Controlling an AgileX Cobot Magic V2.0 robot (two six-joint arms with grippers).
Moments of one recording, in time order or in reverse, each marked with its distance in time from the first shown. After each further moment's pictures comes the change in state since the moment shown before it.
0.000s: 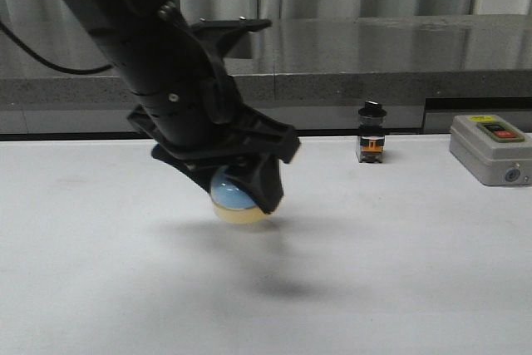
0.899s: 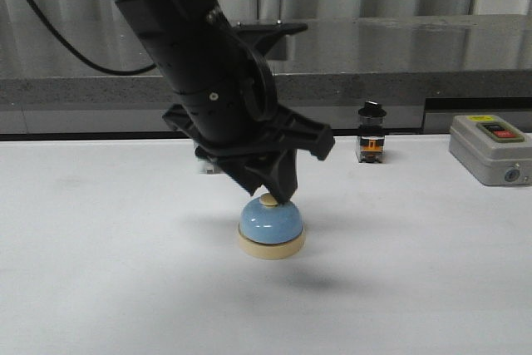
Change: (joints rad) left arm -0.028 0.043 -0.095 -0.006 0.038 0.000; right arm 0.000 0.000 0.000 0.000 0.000 0.002
